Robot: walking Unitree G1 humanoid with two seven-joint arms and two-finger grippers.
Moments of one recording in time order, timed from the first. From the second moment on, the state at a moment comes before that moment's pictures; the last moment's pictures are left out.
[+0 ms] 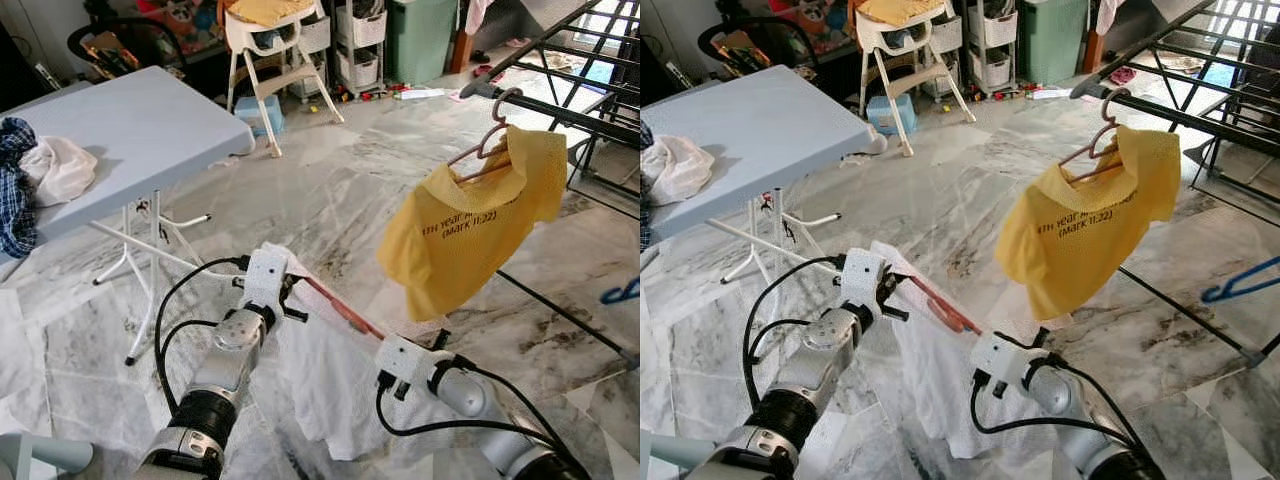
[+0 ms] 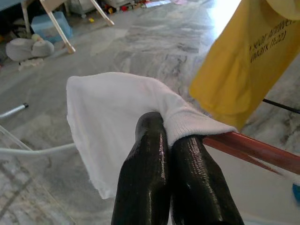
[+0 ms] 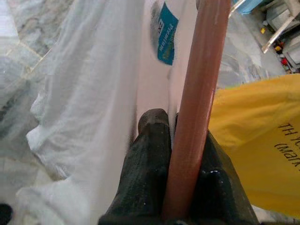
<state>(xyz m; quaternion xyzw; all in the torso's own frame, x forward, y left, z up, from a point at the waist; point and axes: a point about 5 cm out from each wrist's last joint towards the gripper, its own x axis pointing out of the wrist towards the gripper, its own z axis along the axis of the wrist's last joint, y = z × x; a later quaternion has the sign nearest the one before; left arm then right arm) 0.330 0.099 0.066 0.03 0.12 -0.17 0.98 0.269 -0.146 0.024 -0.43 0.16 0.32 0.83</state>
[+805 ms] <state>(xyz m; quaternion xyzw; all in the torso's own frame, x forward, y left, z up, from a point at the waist) 0.313 0.085 0.058 0.04 0.09 -0.19 0.98 0.274 -0.146 0.051 -0.28 0.11 0.24 0.92</state>
